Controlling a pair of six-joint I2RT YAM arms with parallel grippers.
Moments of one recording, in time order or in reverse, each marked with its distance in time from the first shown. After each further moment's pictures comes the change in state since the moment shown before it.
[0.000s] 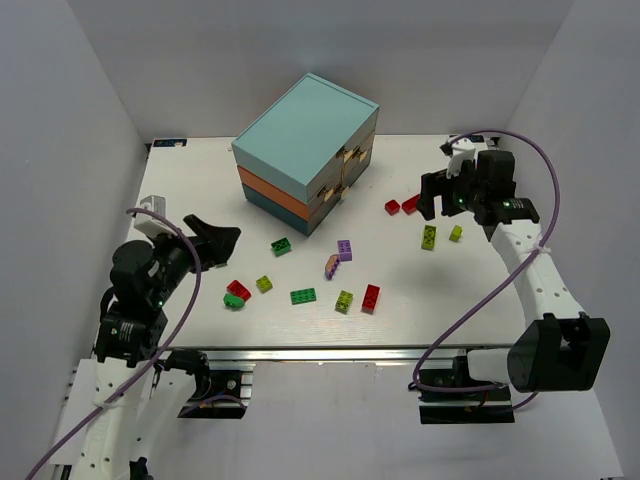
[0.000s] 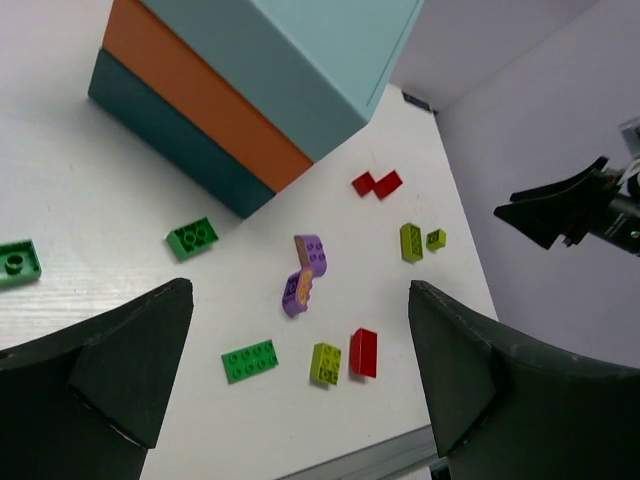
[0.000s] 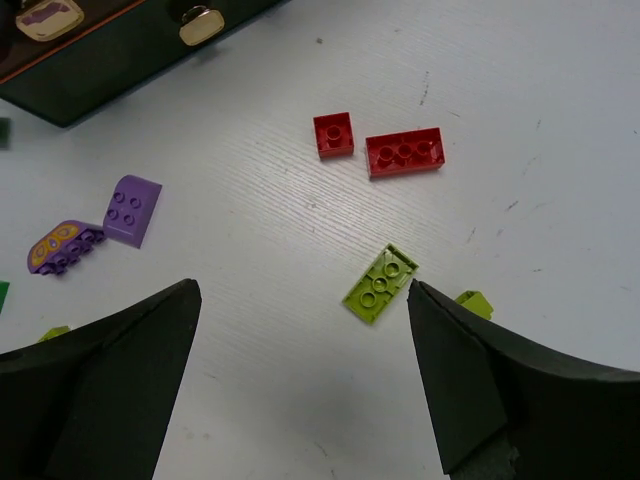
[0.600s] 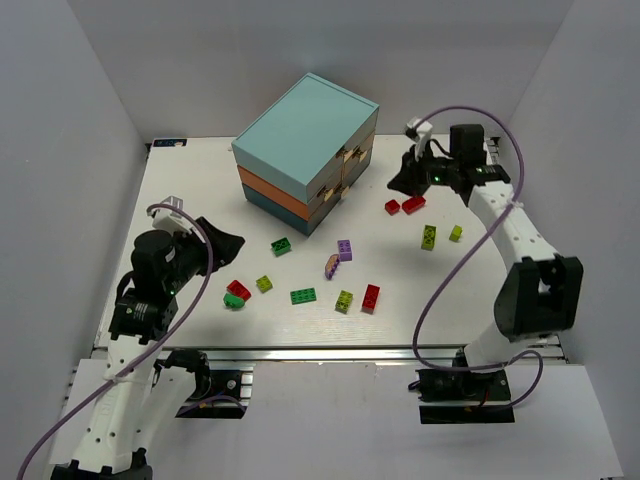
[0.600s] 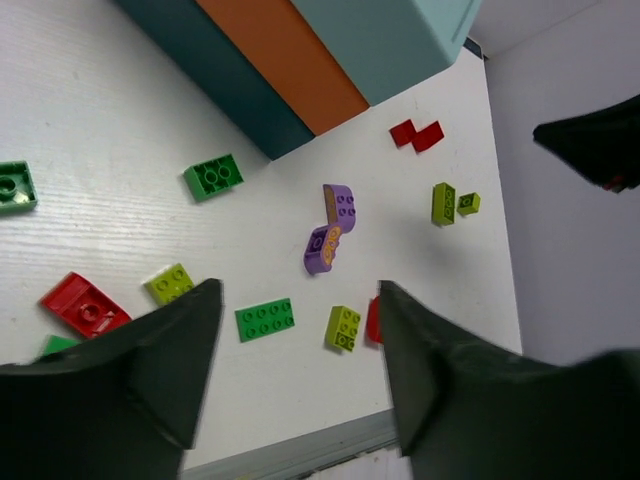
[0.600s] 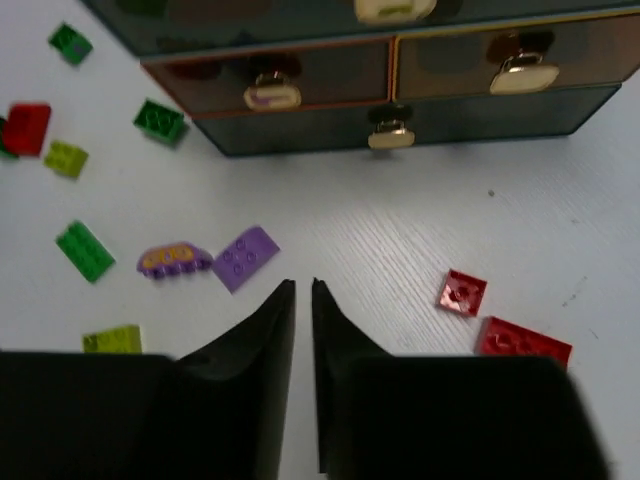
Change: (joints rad) left arm 0.000 0.100 -0.081 -0.021 0.028 -0.039; right arm 0.077 0.255 0.191 0.014 -0.438 -0.203
